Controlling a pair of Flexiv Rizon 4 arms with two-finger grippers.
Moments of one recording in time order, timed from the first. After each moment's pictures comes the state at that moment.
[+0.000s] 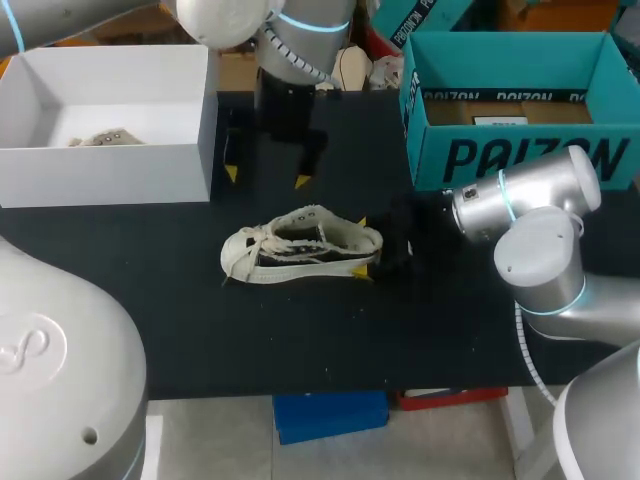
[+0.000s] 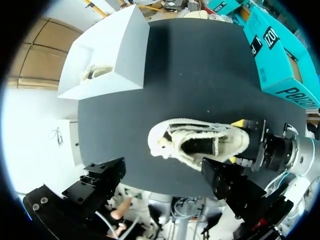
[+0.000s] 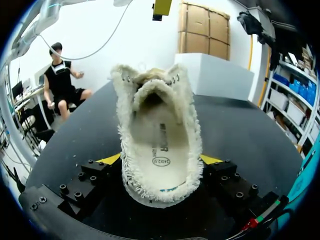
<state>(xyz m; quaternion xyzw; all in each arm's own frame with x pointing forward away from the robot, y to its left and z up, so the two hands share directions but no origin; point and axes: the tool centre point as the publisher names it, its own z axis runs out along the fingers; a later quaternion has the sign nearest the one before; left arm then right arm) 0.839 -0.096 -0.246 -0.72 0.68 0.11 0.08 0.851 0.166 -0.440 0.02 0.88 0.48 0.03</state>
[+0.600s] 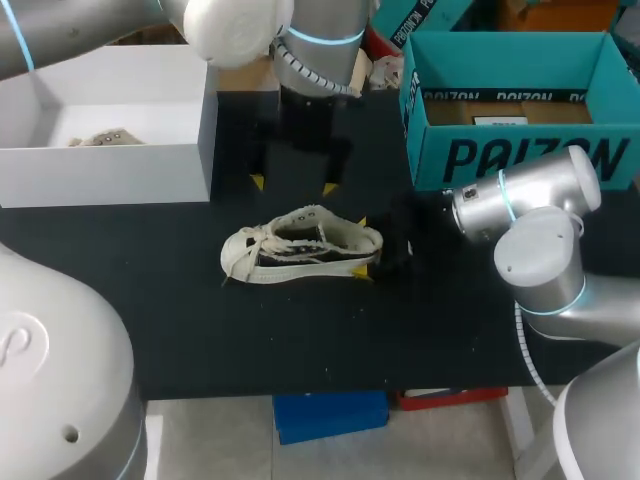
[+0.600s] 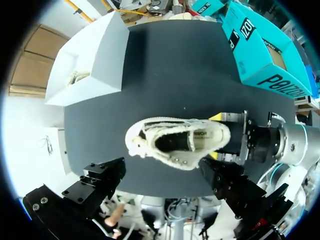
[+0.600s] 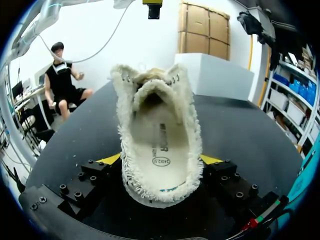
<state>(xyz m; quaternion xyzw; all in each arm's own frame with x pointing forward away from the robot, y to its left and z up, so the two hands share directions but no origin) 0.828 -0.140 -0.256 -0.71 0.70 0.05 0.05 0.851 0.166 -0.440 0.02 0.88 0.48 0.03</state>
